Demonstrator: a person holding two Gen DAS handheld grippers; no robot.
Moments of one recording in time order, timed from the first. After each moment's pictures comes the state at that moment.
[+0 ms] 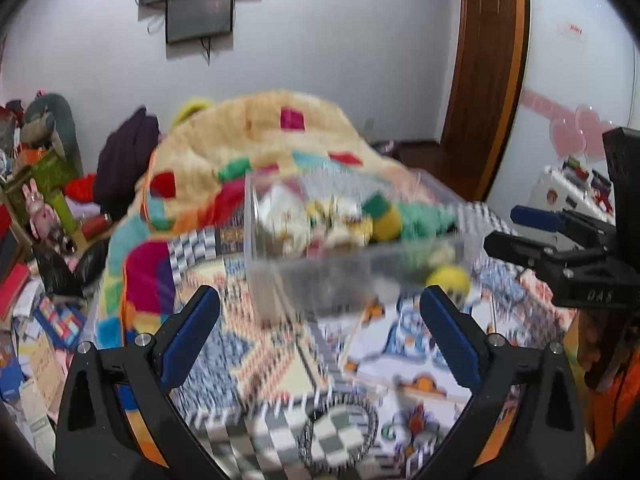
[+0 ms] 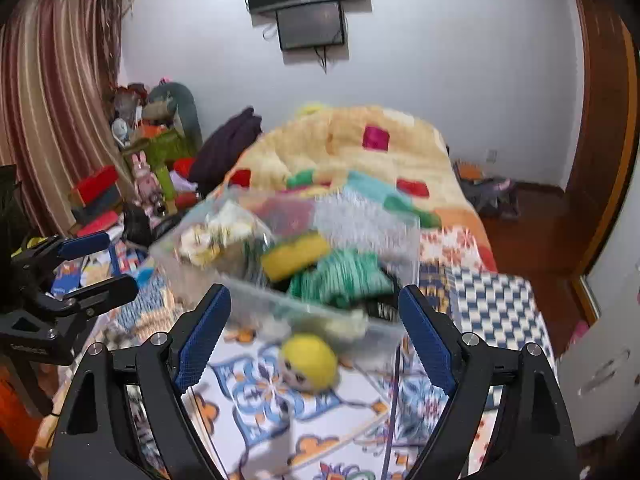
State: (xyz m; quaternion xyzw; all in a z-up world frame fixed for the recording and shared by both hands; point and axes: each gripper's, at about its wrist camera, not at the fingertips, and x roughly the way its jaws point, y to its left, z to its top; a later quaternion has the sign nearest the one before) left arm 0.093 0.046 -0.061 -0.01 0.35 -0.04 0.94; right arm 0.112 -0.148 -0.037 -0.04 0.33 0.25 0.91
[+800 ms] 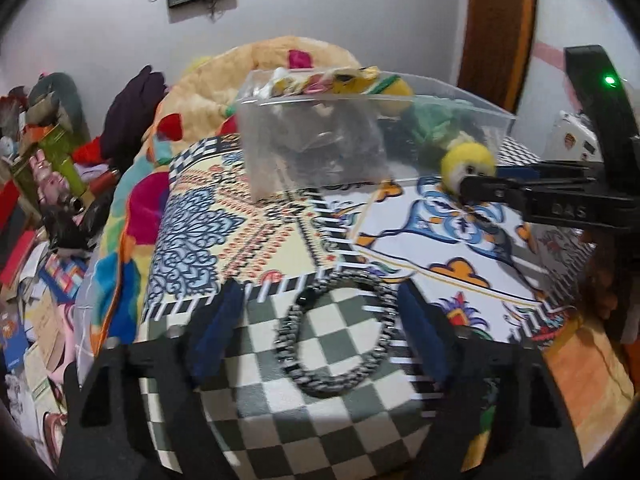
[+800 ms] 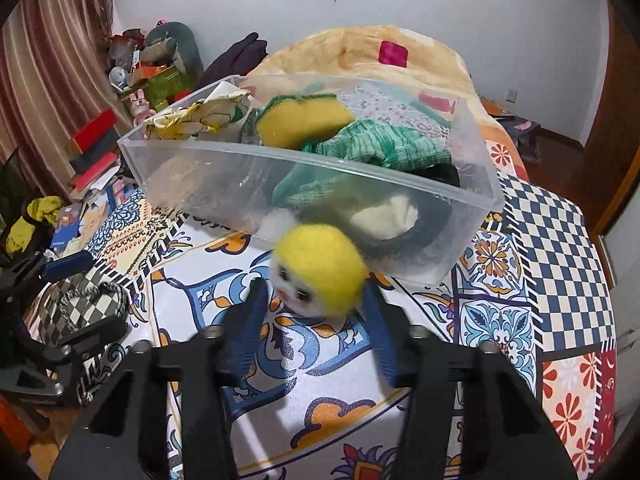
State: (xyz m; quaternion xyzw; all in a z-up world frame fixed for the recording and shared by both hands) left arm 0.056 0.033 -0.132 0.02 0.40 -0.02 0.92; right arm 0.117 -0.133 -0.098 -0.06 0.42 0.27 0.86
